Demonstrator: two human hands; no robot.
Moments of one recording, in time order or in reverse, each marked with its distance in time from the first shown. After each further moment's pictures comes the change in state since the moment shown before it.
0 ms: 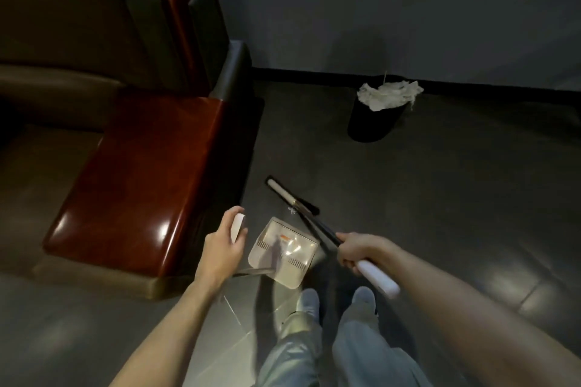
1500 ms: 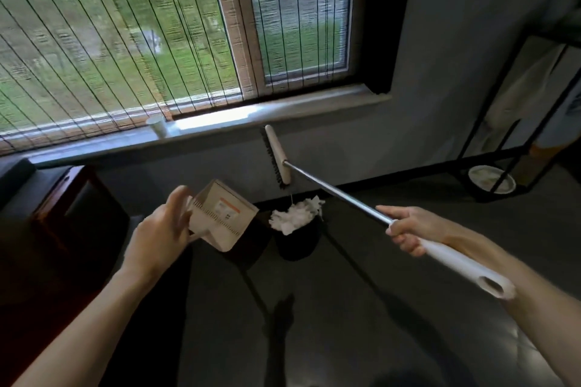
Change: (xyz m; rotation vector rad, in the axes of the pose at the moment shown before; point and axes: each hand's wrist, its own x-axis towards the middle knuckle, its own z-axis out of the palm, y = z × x) left_hand 0.136 0.355 0.002 0.449 0.361 0.919; right_hand -0.191 0.192 -0.309 0.963 0.416 -0.497
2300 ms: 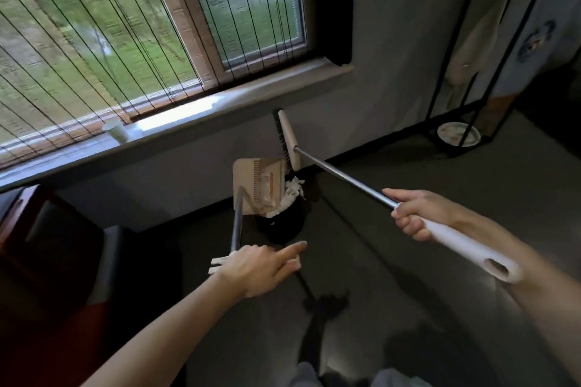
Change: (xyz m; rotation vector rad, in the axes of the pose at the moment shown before) left_hand -0.029 0.099 0.108 0.165 -0.900 0.500; right_hand -0.035 0.048 -0.020 0.329 0.114 0.024
